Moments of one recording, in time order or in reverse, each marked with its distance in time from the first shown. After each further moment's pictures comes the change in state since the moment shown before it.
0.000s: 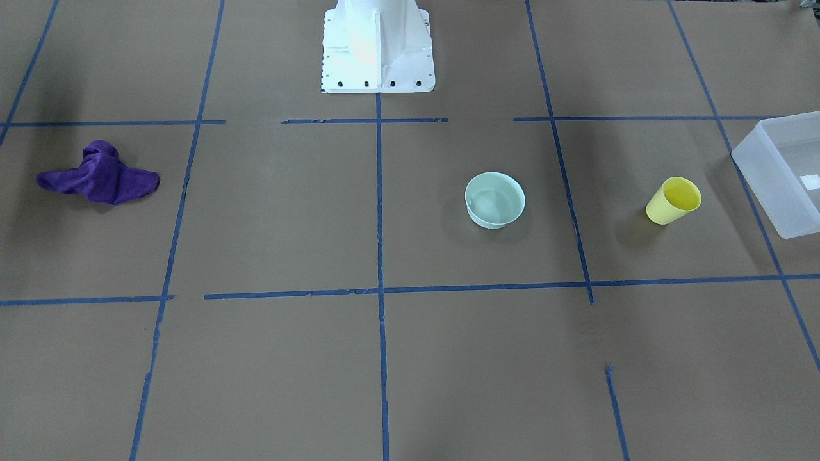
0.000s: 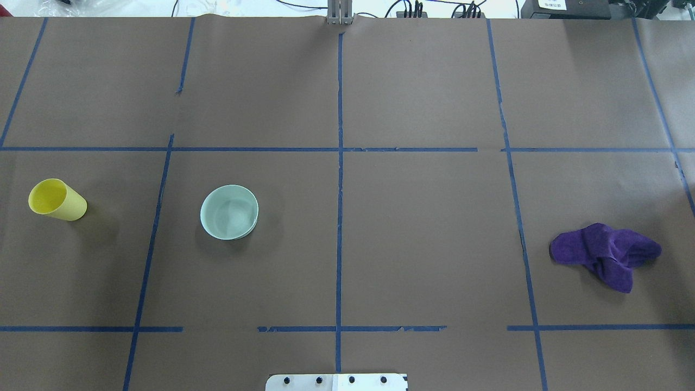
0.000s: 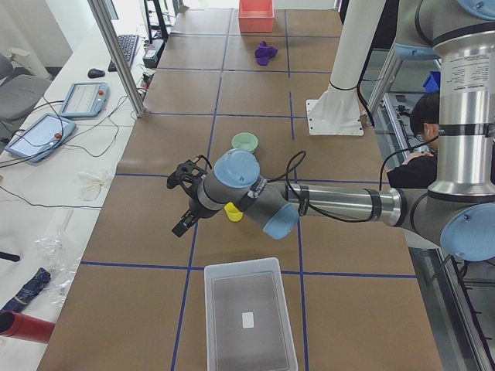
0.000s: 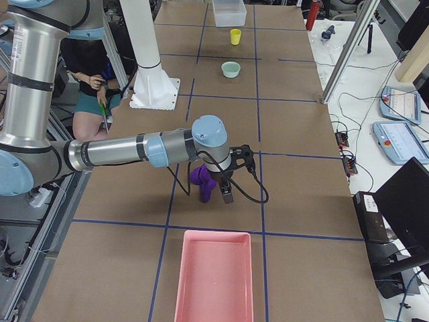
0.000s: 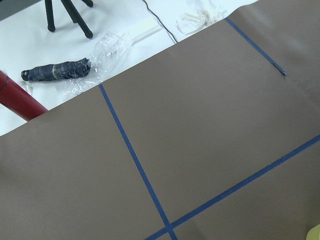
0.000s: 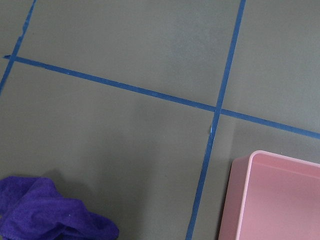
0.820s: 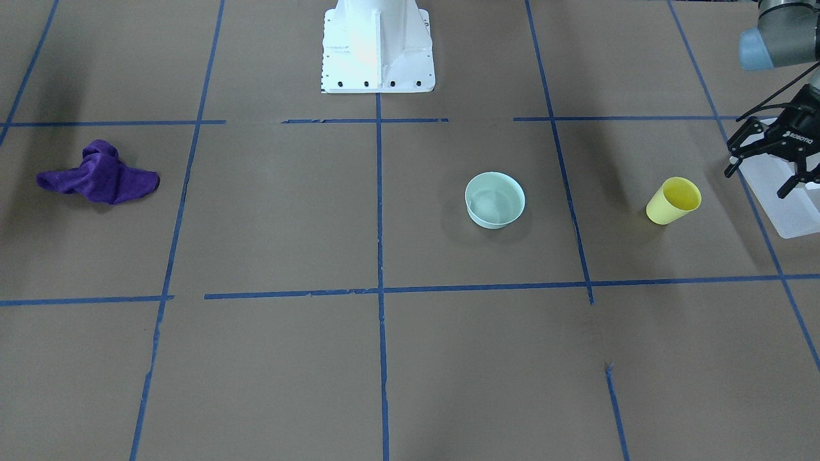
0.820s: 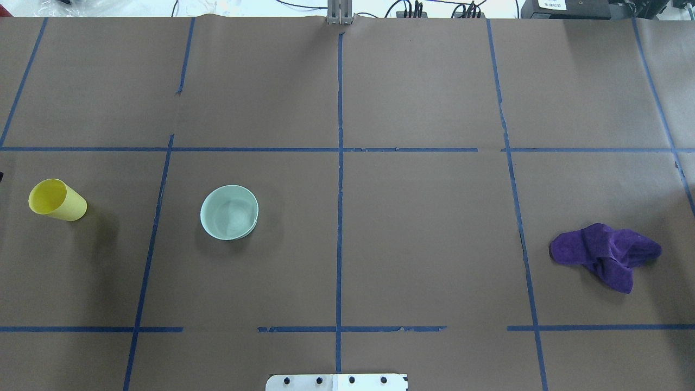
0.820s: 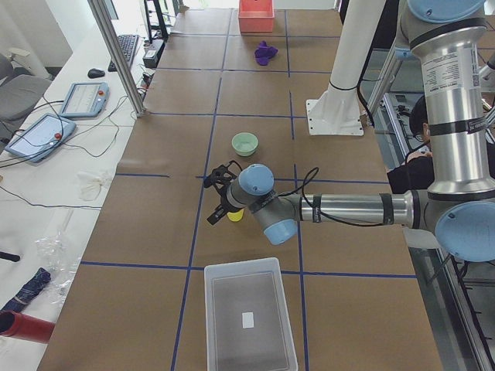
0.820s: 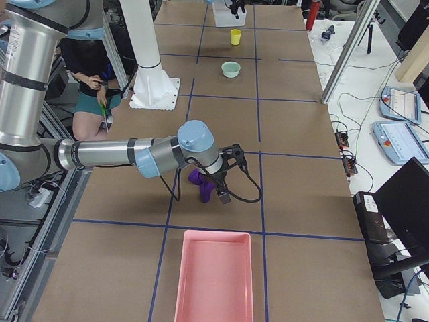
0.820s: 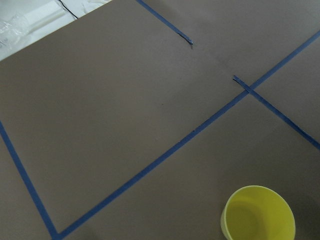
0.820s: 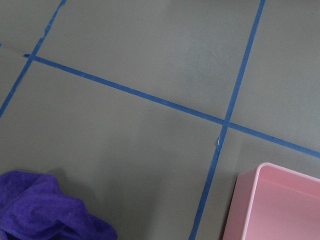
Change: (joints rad) left arm 0.485 0.101 0.007 -0.244 0.272 -0.438; right arm -0.004 -0.073 -0.009 0.205 0.014 0.009
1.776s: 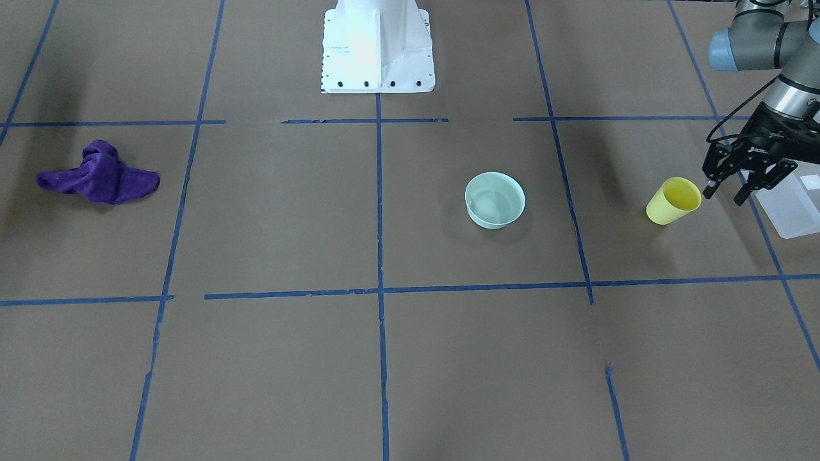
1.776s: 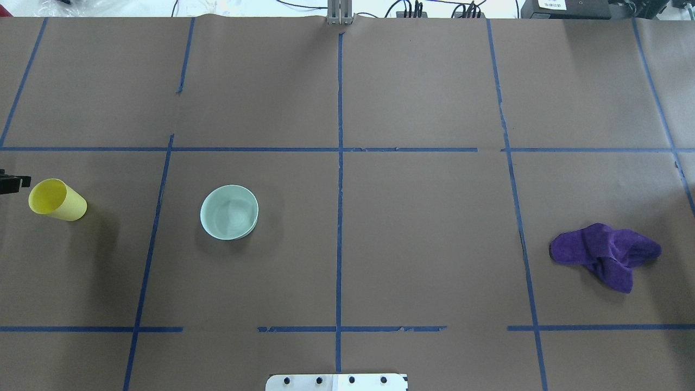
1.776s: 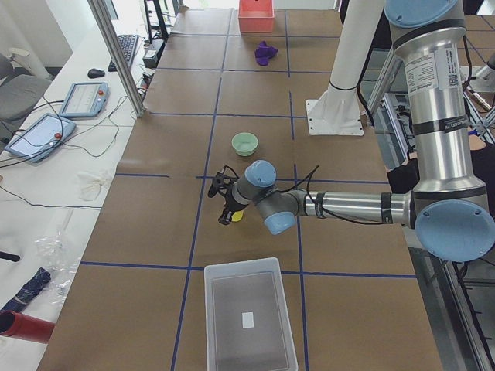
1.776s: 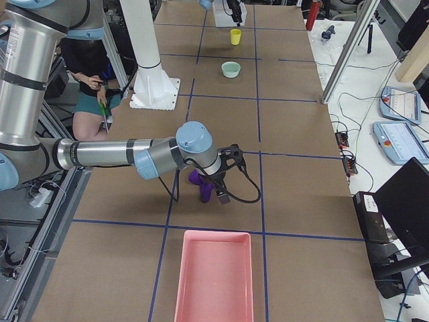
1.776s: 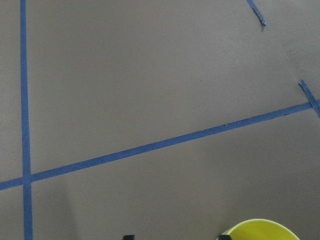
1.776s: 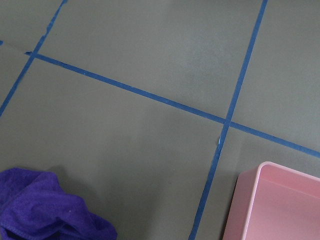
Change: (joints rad) left arm 0.113 -0.003 -0.002 0.016 0.097 -0.259; right arm 0.000 -0.007 -0.002 0.011 0.002 -0.007
